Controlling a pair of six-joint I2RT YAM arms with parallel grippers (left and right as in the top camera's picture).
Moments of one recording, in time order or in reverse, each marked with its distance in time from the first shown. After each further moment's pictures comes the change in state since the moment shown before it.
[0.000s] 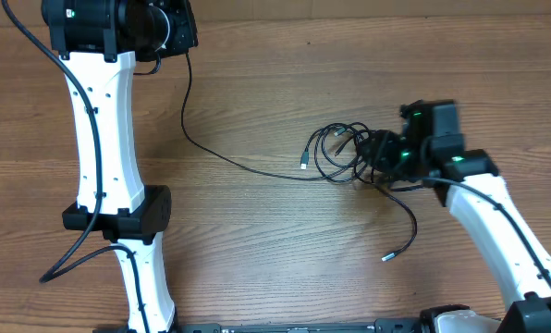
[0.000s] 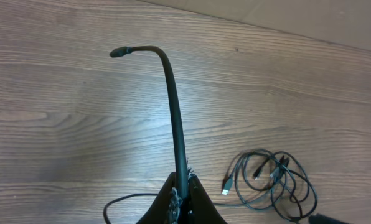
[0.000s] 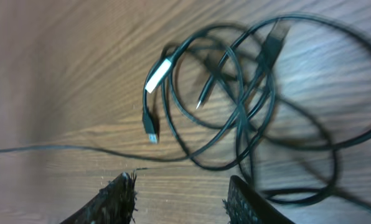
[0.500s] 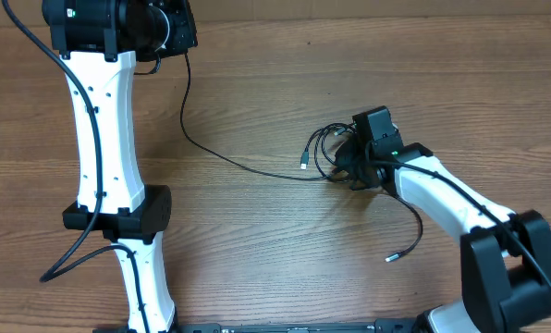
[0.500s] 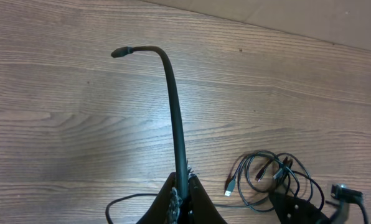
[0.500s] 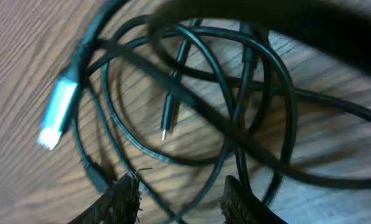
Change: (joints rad) left arm 0.000 0.002 0.000 0.000 -0.008 0.000; right arm 0.155 0.279 0.001 0.174 0.231 0.336
